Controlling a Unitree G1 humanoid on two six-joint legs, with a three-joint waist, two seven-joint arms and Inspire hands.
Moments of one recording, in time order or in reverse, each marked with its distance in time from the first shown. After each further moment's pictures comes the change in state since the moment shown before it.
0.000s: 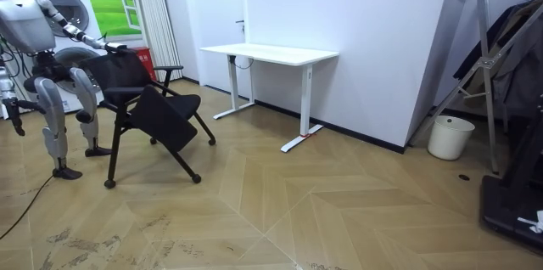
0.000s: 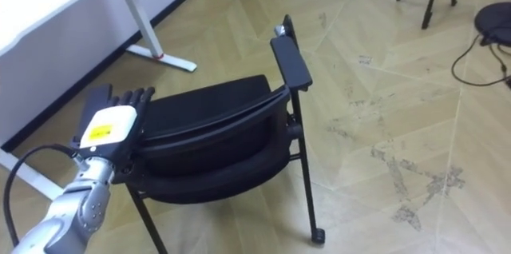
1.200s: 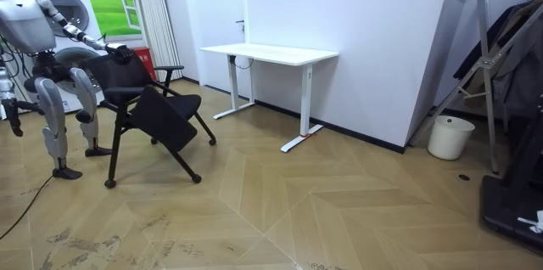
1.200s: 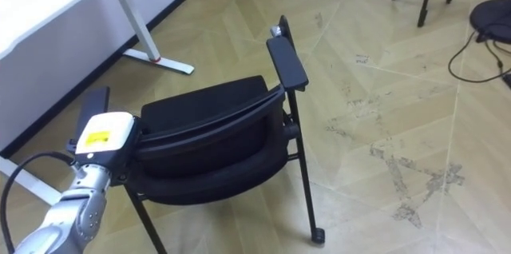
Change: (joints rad) left arm 0.024 0.004 0.006 0.019 0.099 -0.016 0.050; right arm -0.001 0.000 -0.029 -0.002 -0.003 0.000 -0.018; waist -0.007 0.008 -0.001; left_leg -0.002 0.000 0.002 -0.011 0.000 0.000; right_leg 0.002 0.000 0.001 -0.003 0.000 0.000
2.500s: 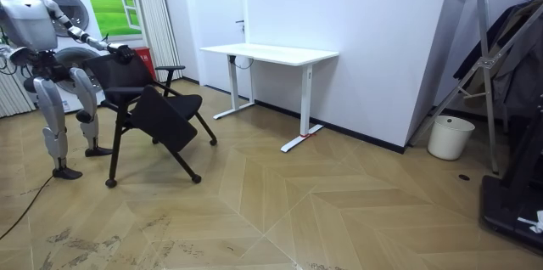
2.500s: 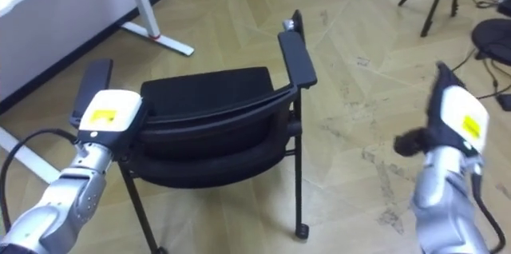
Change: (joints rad) left arm -0.073 0.073 -0.084 -0.076 0.025 -0.005 -0.025; right arm -0.211 -0.163 0.197 -0.761 -1.017 -0.011 -0.170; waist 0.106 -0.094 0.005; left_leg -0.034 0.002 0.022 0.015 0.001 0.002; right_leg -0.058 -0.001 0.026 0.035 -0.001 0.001
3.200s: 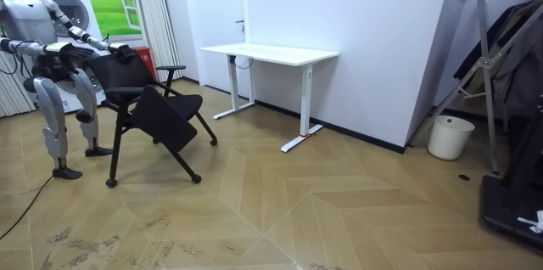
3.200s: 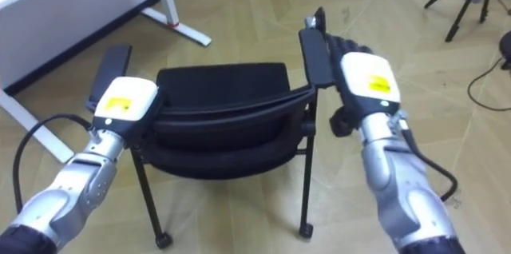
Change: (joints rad) left arm -0.089 -0.003 -0.050 0.056 0.001 -0.048 0.015; right arm -0.014 -0.003 0.246 -0.178 -0.203 -0.028 0.246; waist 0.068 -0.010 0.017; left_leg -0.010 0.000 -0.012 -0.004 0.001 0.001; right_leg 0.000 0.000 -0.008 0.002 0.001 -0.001
